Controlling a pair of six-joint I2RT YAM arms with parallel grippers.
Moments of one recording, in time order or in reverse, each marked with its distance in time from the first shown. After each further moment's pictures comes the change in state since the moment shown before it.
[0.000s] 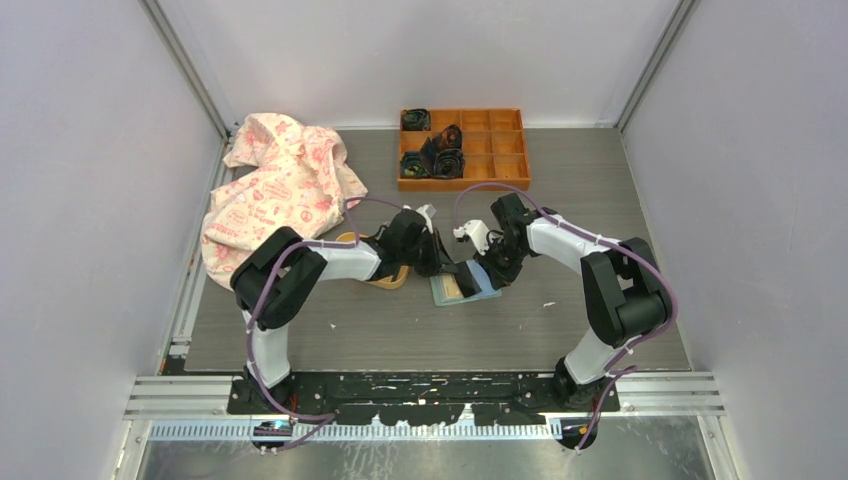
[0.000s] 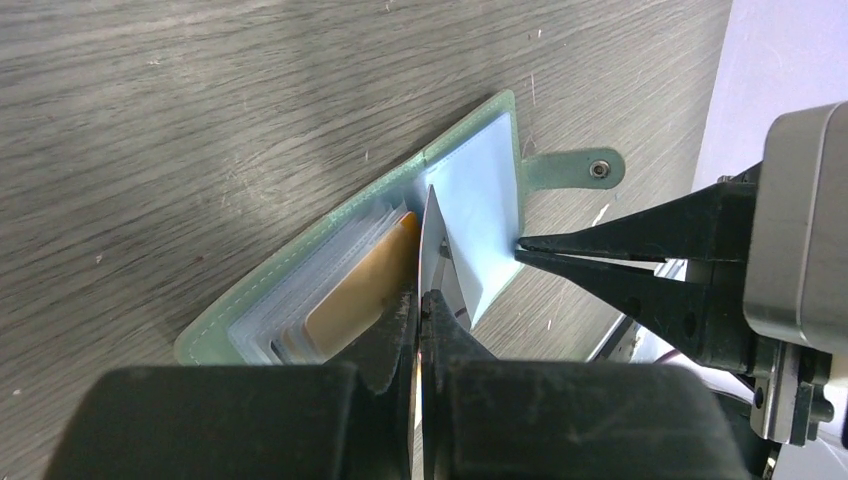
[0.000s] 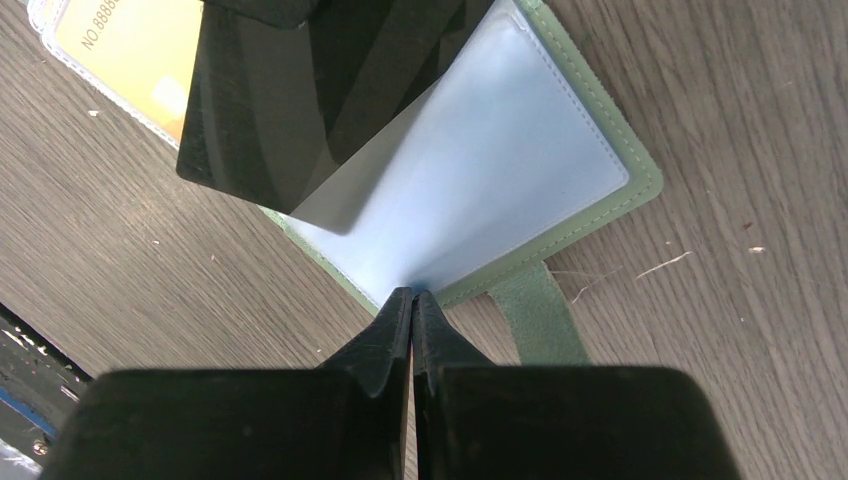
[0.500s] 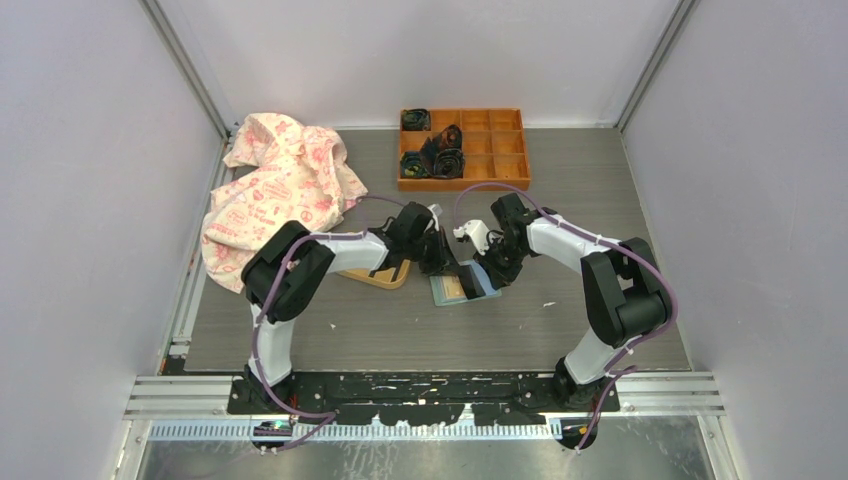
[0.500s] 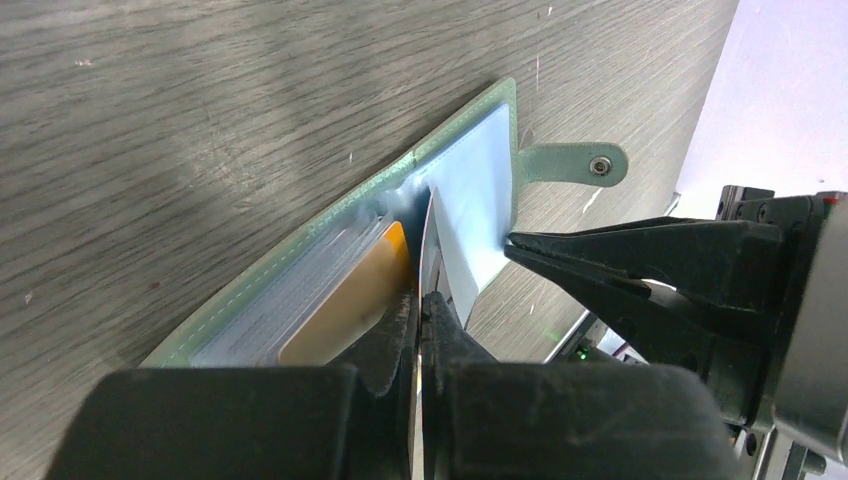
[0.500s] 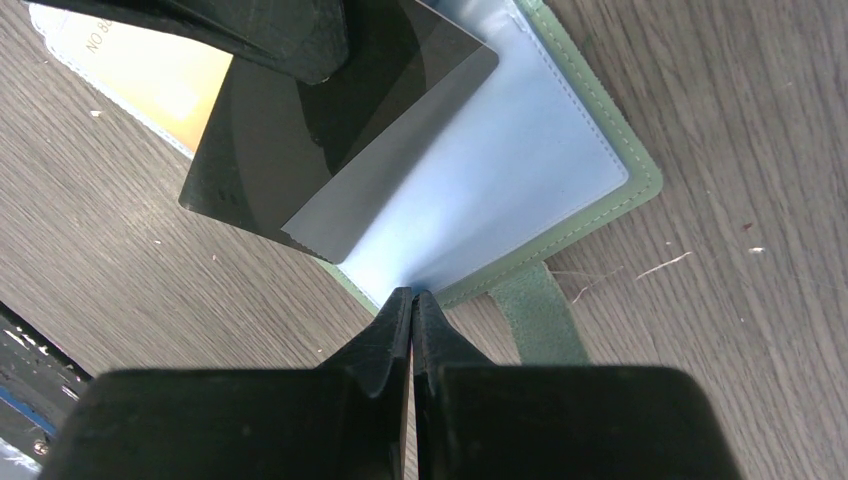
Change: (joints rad) left arm 0.010 0.068 0.112 -0.123 0.096 -0.027; right arm 0.000 -0.001 0.000 0.000 -0.001 0.000
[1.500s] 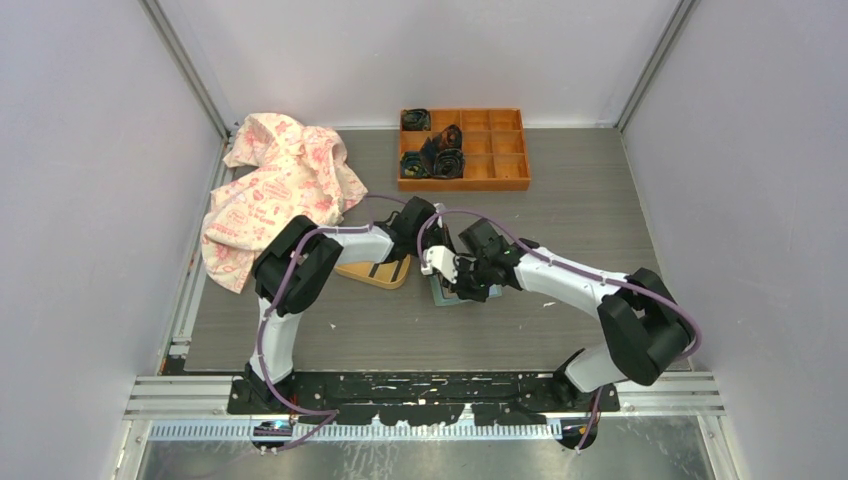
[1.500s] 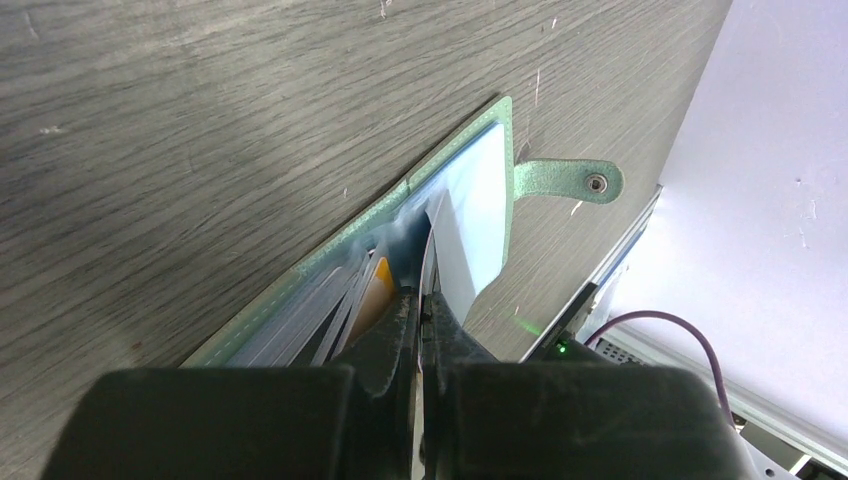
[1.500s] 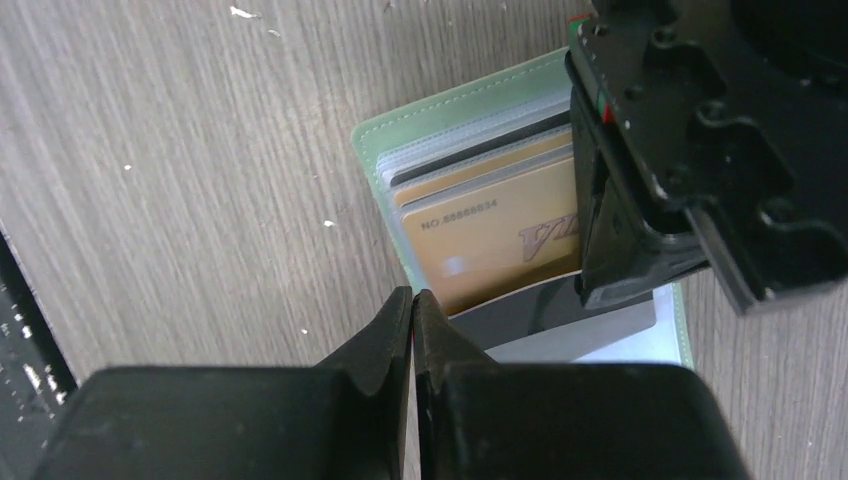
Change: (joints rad) left arm 0.022 0.084 0.104 -0.068 0.087 -0.022; right arm 0.288 -0.203 -0.150 0.221 -0.043 -0.080
